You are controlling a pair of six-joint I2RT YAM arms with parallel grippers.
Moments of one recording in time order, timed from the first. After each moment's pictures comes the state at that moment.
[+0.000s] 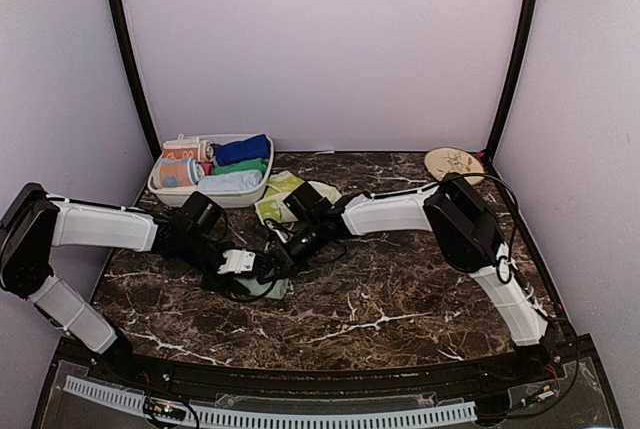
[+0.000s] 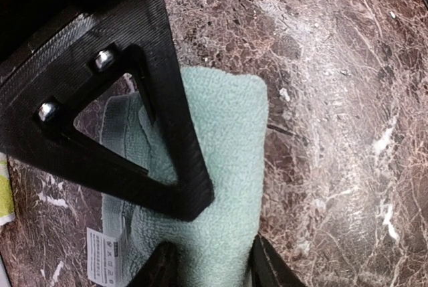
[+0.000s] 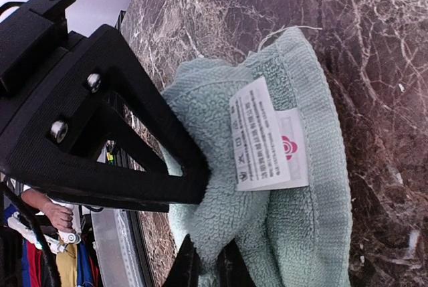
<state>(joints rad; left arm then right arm) -0.56 1.50 0.73 -0.36 0.40 1.06 0.94 2.44 1.85 -0.37 -0.89 0.37</state>
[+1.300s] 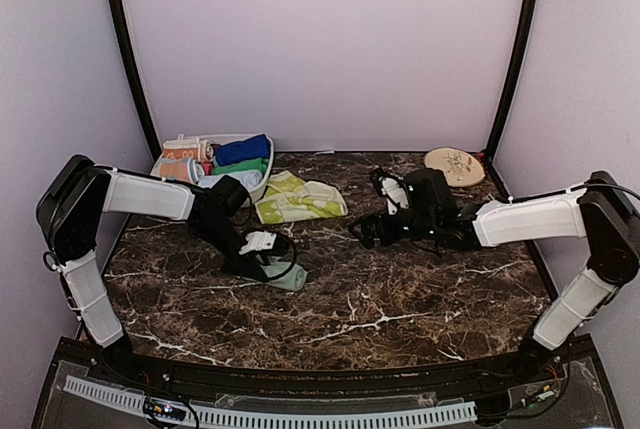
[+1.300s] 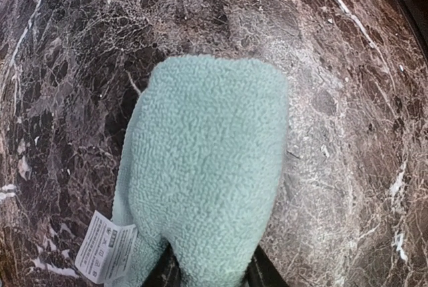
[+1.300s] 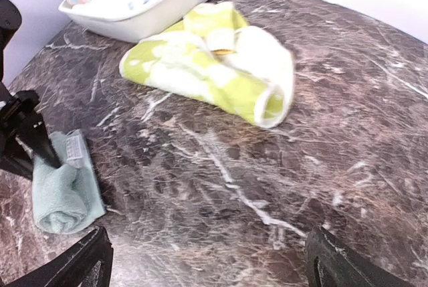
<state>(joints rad) -0.55 1.81 1.05 -0.55 0.55 1.09 0.77 1.59 0.88 0.12 -0.06 0.21</state>
